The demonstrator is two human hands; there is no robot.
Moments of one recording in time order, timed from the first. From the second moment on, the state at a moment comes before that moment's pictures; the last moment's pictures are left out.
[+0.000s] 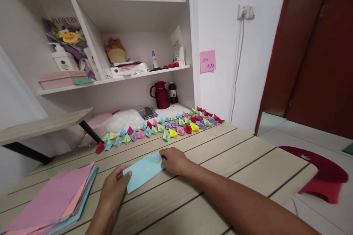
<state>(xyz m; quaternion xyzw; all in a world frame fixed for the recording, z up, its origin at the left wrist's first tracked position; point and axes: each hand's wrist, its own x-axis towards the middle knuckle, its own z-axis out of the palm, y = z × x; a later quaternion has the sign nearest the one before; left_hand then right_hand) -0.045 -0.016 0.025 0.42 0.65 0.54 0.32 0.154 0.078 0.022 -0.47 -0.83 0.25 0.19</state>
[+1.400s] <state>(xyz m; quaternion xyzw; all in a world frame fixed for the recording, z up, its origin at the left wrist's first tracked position) -0.062 0.002 0.000 0.56 0.71 0.38 0.20 0.177 0.114 0.022 -0.60 -0.80 0.07 0.02</state>
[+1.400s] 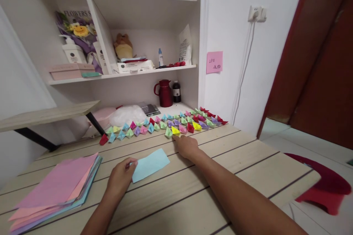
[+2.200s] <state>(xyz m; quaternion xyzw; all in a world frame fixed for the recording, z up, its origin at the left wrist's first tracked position) -0.060 0.001 0.001 0.55 0.70 0.39 0.21 0.178 0.118 0.021 -0.59 -0.80 0.07 0.02</state>
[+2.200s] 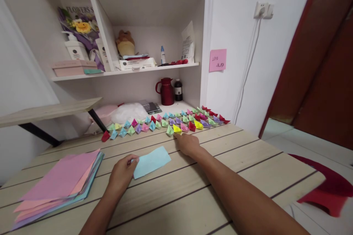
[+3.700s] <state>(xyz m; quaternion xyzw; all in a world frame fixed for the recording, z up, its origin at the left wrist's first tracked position) -0.062 0.002 0.000 0.56 0.71 0.39 0.19 0.182 0.112 0.022 -0.57 -0.82 0.07 0.01</state>
